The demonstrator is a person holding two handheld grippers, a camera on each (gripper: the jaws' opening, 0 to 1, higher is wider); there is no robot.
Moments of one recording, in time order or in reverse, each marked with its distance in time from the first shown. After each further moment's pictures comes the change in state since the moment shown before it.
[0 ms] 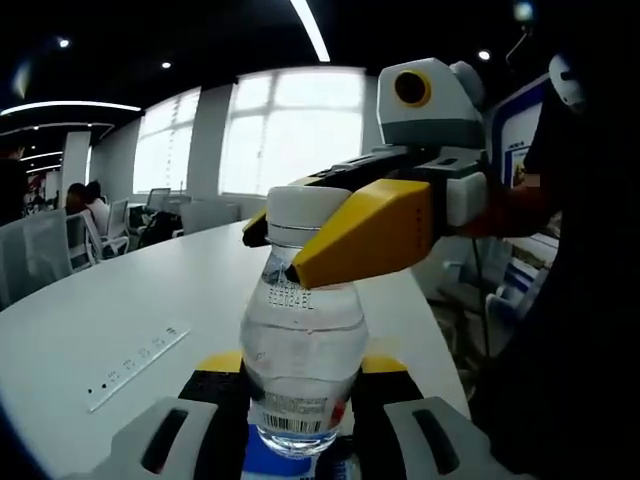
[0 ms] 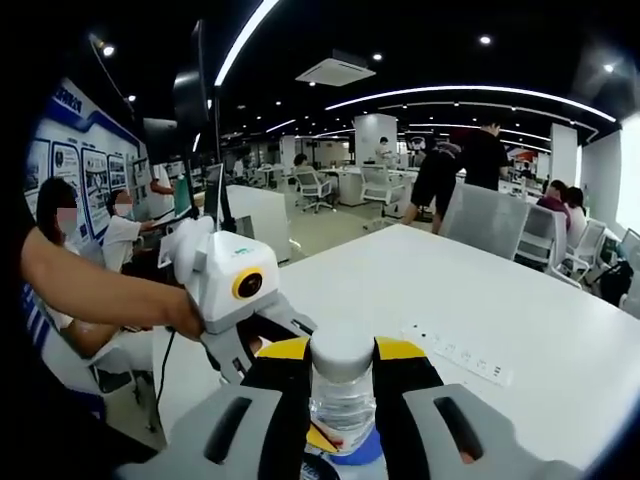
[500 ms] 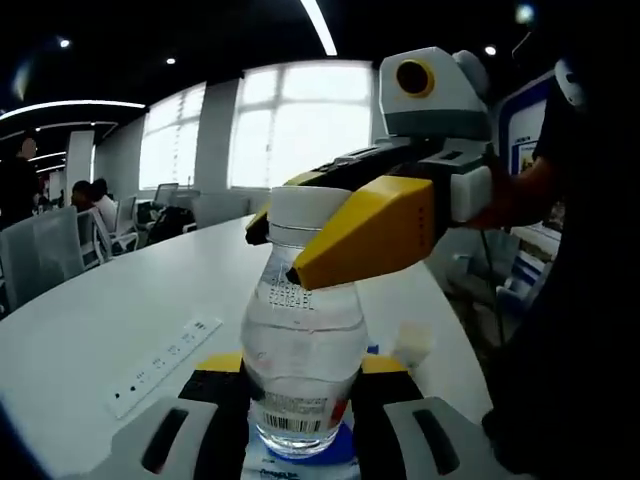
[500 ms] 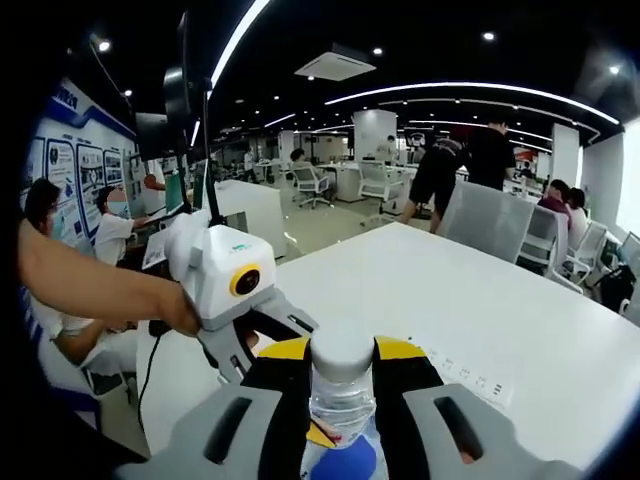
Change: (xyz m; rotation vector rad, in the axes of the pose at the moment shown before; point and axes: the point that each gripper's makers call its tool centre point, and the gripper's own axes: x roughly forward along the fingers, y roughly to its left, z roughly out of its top) left arm -0.006 0.051 -0.010 0.010 0.035 0.012; right arm 0.051 -0.021 0.006 -0.002 0.020 -0.024
